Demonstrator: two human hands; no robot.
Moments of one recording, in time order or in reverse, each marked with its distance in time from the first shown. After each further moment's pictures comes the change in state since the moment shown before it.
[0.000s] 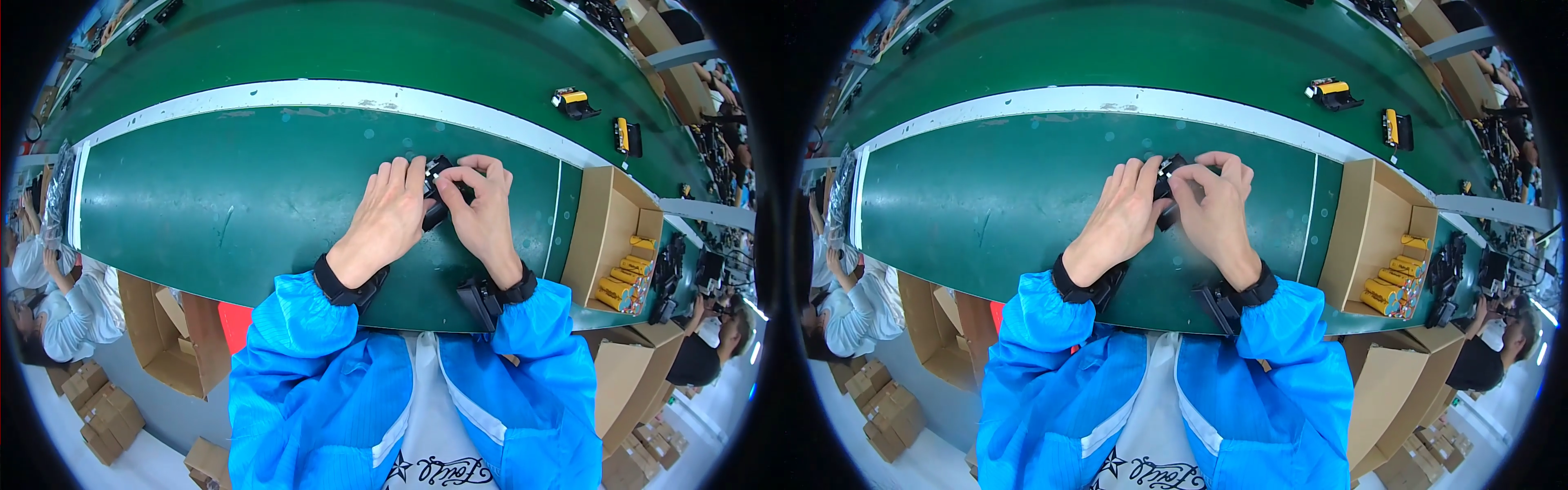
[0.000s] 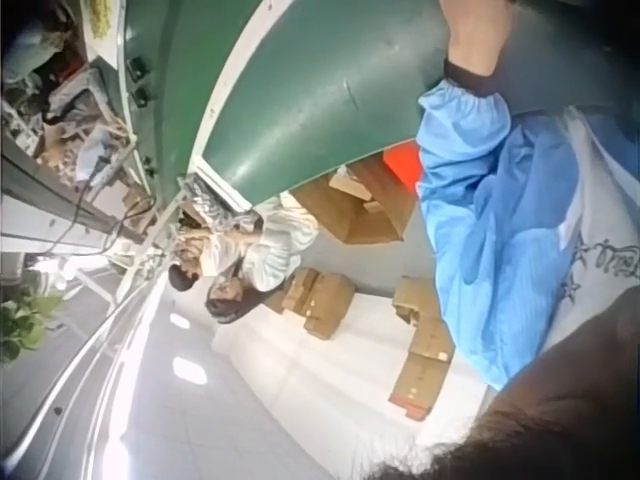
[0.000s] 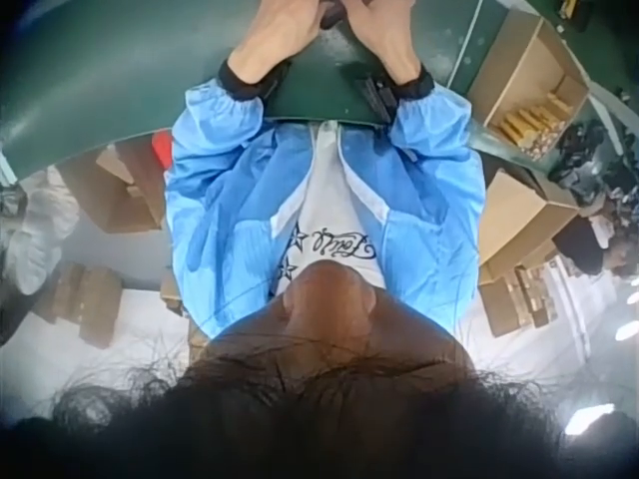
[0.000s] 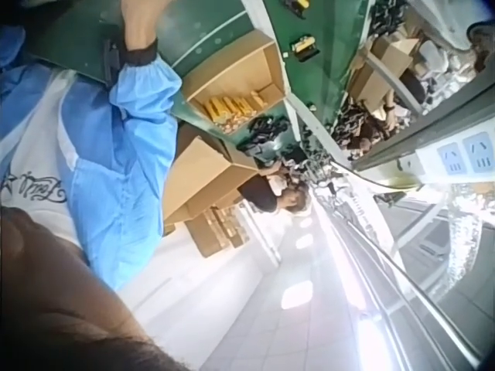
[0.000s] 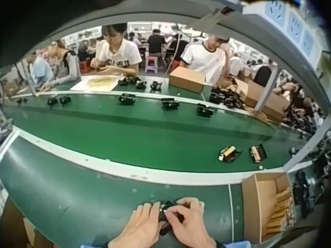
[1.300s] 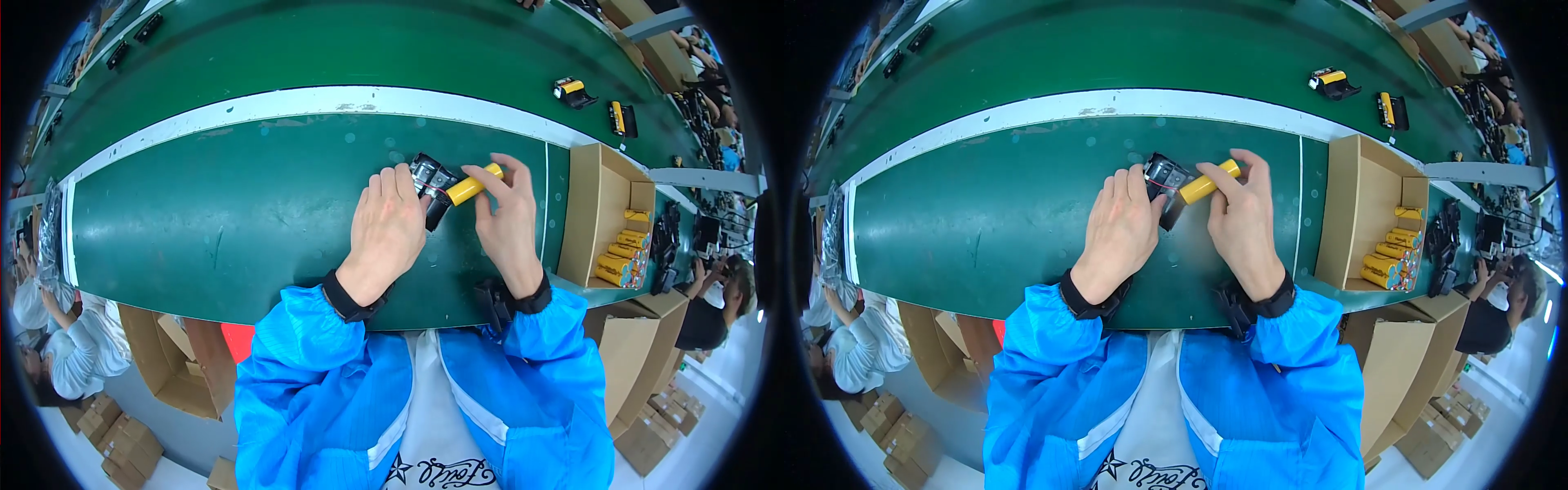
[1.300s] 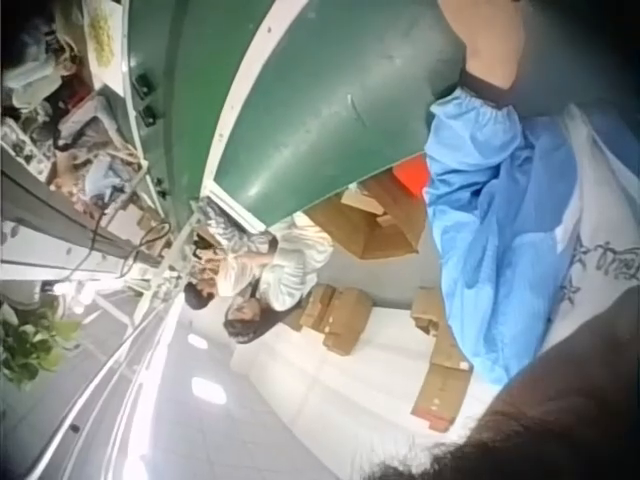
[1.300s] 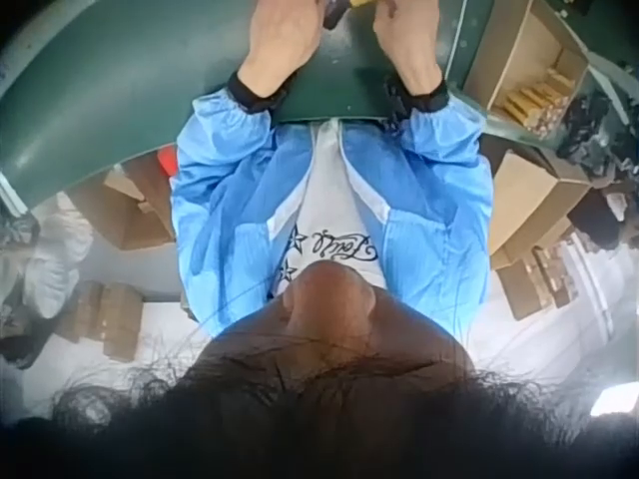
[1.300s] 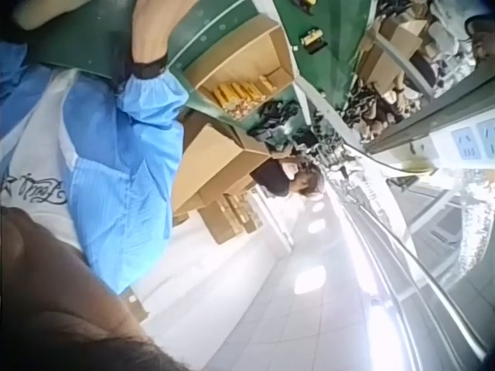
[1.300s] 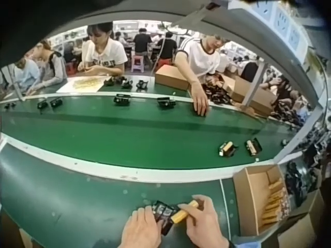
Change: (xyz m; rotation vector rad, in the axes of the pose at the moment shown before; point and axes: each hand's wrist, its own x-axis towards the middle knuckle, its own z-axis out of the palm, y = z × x) left_hand -0.003 0.014 0.009 0.123 0.061 -0.067; right_hand -0.016 0.013 -0.036 -0.180 -0.065 0.015
